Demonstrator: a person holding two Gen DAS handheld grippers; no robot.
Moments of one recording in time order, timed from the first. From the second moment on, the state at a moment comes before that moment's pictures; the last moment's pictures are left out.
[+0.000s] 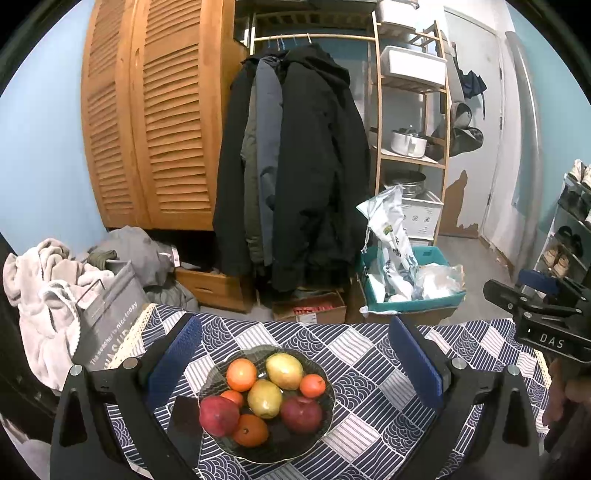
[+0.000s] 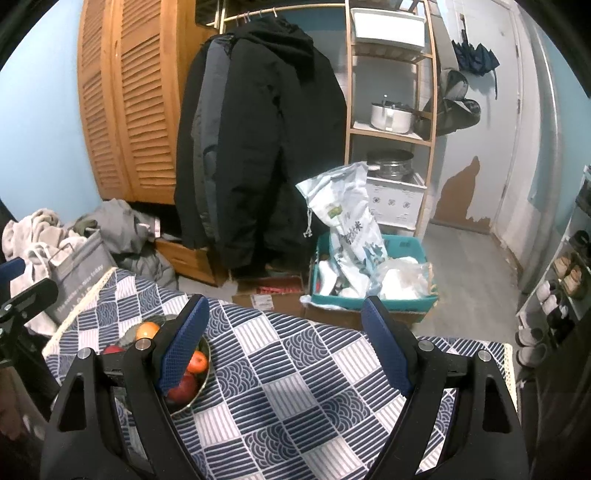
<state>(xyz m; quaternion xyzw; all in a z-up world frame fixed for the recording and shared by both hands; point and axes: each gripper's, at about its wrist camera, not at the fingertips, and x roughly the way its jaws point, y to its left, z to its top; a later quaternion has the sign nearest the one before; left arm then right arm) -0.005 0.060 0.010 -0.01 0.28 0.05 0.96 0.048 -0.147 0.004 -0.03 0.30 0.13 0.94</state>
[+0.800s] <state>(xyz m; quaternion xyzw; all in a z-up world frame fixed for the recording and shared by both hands) -0.006 0.057 0.009 -0.01 0.28 0.05 0.96 0.045 -0.146 0.005 -0.03 0.30 0.13 0.95</state>
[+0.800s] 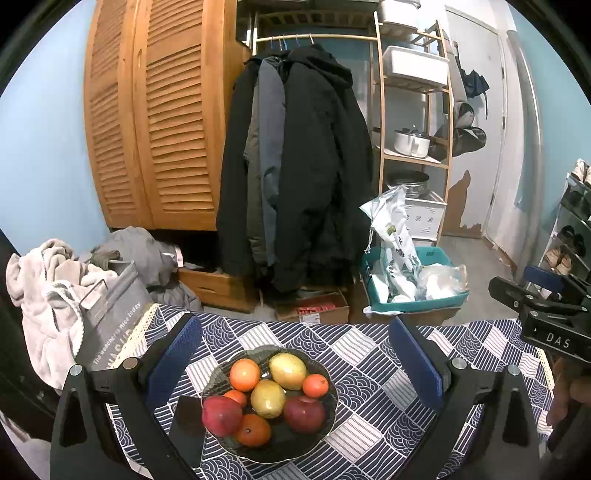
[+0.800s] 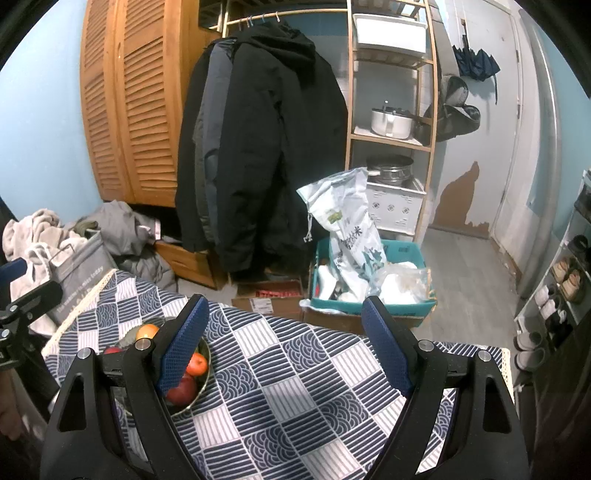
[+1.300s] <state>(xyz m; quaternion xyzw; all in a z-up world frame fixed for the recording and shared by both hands) -0.007 0.062 0.011 -0.01 0.28 0.06 0.96 0.045 -0.145 0.005 -0.03 0.30 0.13 0.95</state>
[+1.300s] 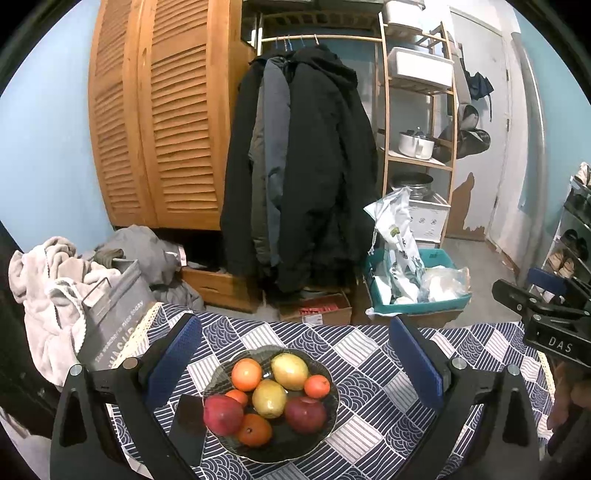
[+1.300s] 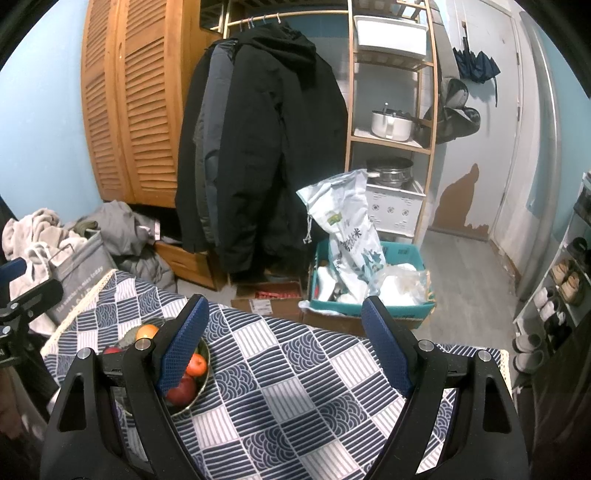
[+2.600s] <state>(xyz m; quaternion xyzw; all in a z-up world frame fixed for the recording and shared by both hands) -0.007 0.057 0.012 -0.01 0.28 0.08 0.96 0.044 -0.144 0.005 -0.03 0.30 0.13 0.95</state>
